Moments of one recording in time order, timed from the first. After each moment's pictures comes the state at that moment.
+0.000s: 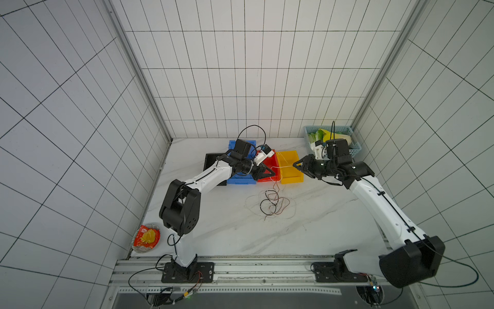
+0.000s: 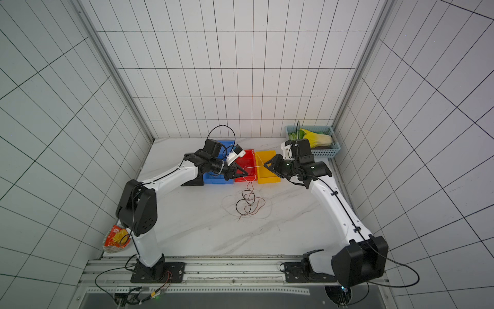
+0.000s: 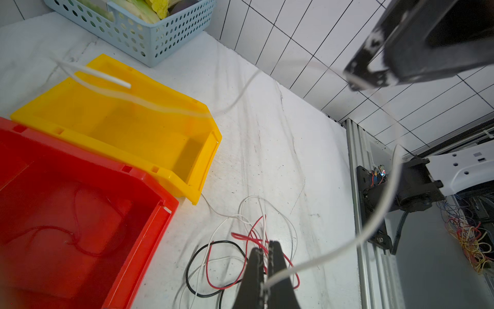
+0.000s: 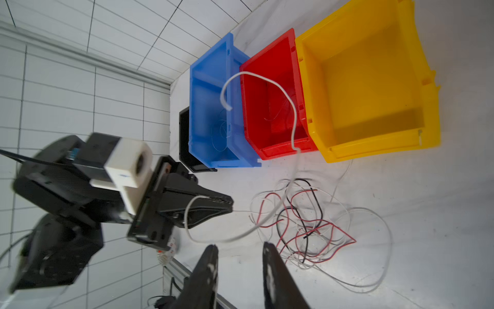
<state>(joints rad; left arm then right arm) -0.52 1.82 1.48 -0.43 0.86 0.14 0.36 1.31 1.26 -0.69 -0.49 0.68</state>
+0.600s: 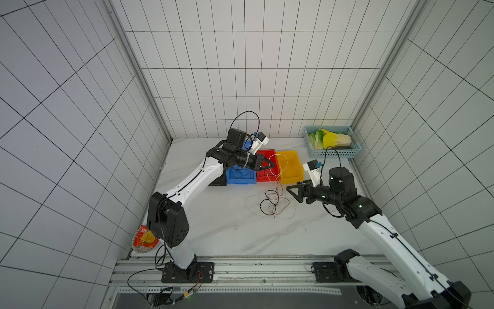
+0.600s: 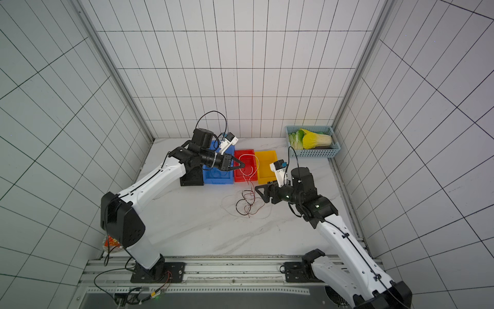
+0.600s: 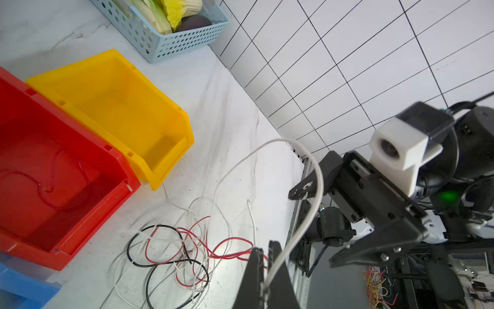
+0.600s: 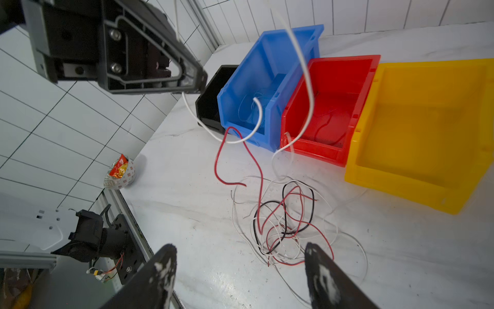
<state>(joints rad) -0.52 1.71 1.58 -0.56 0.87 -0.28 0.55 0.94 0.83 -0.40 -0.44 0.24</state>
